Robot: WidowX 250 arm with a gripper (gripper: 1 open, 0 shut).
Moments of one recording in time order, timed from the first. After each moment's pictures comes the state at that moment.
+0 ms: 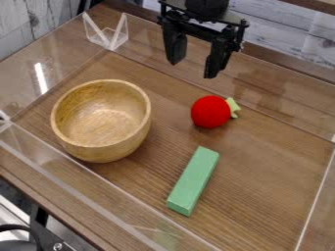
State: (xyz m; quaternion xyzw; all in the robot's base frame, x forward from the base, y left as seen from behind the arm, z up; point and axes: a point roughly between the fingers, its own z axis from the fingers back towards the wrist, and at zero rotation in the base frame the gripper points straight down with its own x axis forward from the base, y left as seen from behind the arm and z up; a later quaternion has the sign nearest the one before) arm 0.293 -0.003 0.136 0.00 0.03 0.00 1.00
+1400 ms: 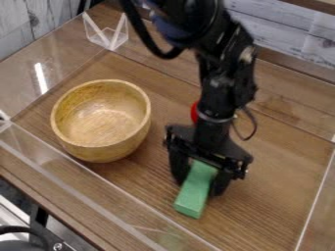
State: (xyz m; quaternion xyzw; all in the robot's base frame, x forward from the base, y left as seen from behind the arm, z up) arm 0.238 -0.051 0.018 0.01 0.04 0.07 1.00
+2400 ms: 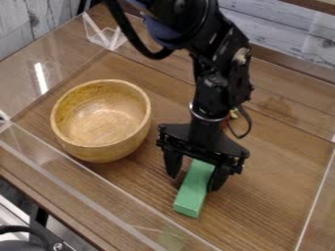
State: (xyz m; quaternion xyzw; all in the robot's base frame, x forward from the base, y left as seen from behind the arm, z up) arm 0.228 -0.043 0.030 0.03 0.04 0.12 0.99
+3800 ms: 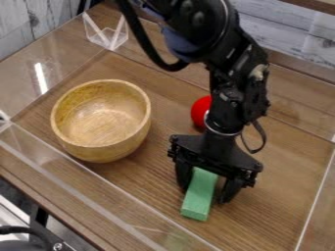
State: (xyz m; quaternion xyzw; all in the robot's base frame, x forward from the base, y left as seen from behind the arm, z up) arm 0.229 -0.061 0.020 0.03 0.02 0.10 0.99
